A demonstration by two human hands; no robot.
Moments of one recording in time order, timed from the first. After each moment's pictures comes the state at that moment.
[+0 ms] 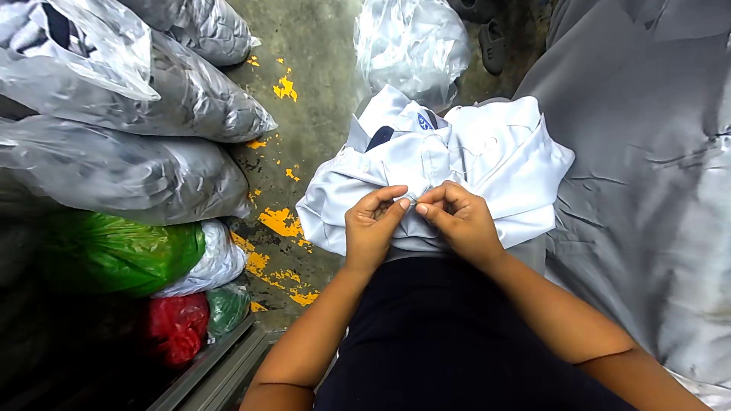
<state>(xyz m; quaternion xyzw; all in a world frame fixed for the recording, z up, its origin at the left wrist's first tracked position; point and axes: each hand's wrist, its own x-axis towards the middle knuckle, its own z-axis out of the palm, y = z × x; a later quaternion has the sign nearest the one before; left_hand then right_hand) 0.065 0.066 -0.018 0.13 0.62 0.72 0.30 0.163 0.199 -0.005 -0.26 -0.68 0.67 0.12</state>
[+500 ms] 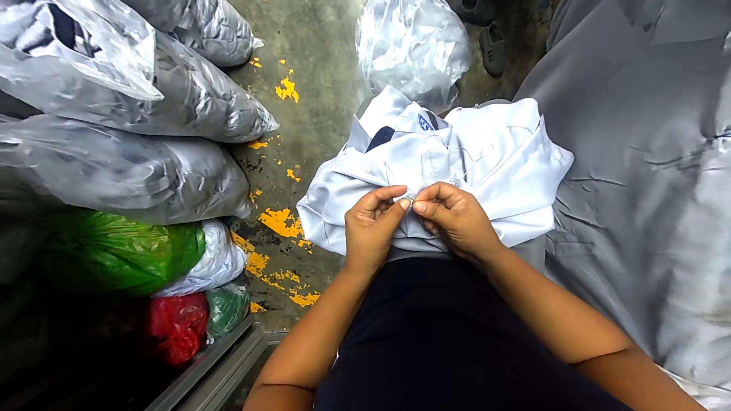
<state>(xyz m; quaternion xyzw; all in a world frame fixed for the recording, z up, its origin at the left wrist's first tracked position) 0.067 0.067 -0.013 0.11 0.62 0.72 0.30 0.159 0.201 -0.015 -0.26 -0.50 0.82 0.06</state>
